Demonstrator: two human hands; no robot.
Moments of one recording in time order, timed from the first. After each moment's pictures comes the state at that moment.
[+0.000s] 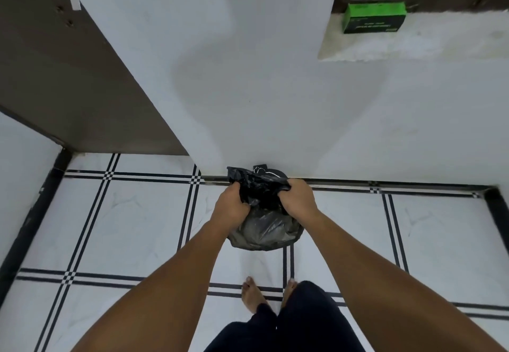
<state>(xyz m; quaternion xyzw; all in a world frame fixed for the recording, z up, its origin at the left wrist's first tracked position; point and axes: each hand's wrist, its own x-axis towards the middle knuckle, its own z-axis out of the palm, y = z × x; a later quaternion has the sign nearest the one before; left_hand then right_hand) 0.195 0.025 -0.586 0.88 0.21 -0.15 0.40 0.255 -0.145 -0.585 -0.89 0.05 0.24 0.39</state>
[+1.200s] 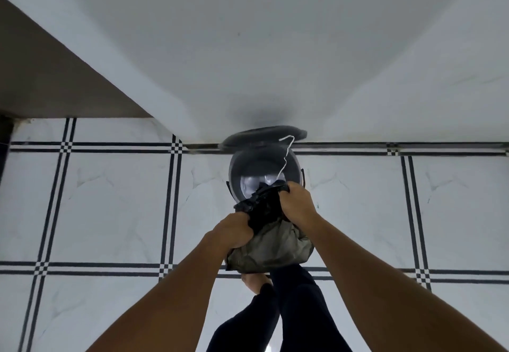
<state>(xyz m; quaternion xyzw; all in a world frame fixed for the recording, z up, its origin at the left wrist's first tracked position) 0.221 0.045 -0.805 0.82 0.15 -0.48 0.29 0.296 -0.119 -0.774 -0.86 0.12 0.34 0.36</state>
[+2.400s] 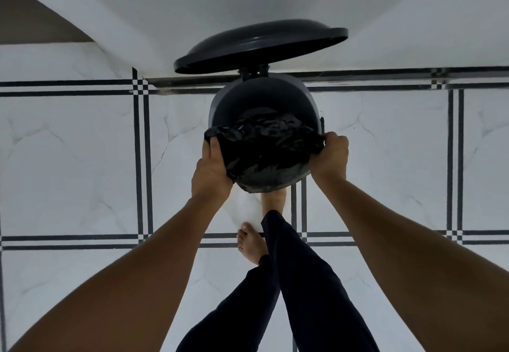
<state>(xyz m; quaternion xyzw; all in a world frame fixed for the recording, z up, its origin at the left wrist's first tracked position) 0.221 0.061 -1.013 0.92 0.21 -0.21 0.26 0.301 -0.169 -1.007 -0.91 0.23 0.21 0.28</state>
